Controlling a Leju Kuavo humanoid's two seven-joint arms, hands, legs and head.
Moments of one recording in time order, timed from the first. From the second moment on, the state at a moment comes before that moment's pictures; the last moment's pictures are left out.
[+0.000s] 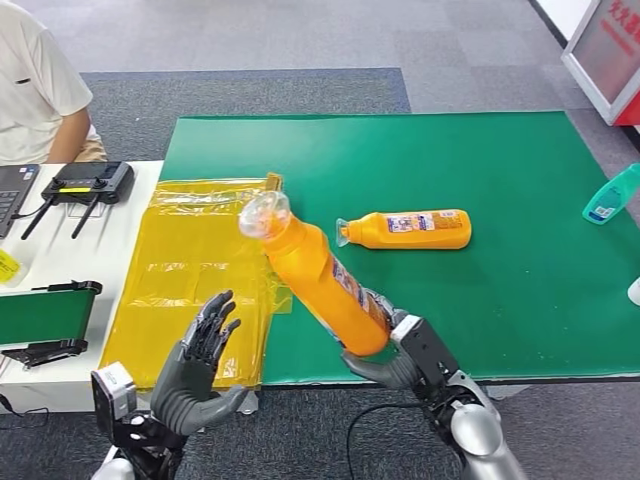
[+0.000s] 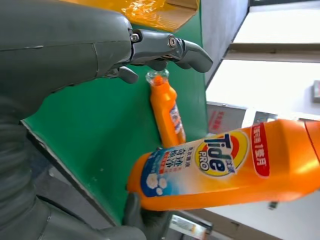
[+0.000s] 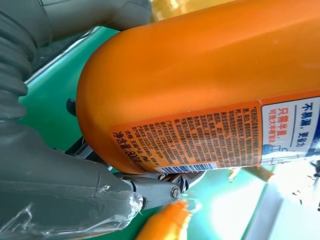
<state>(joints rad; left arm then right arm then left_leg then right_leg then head) 0.23 -0.10 -0.20 -1.75 -0.01 -0.30 -0.34 0.00 0.00 0.18 -1.56 0.27 0.23 -0.43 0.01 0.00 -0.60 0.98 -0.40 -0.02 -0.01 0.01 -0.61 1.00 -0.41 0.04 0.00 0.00</state>
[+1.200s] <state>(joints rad) 0.11 -0.18 -0.30 -1.76 -0.10 -0.29 -0.28 0.05 0.08 0.41 -1.56 0.55 0.12 -0.47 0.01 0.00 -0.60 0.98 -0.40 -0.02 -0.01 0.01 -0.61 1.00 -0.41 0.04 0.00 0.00</state>
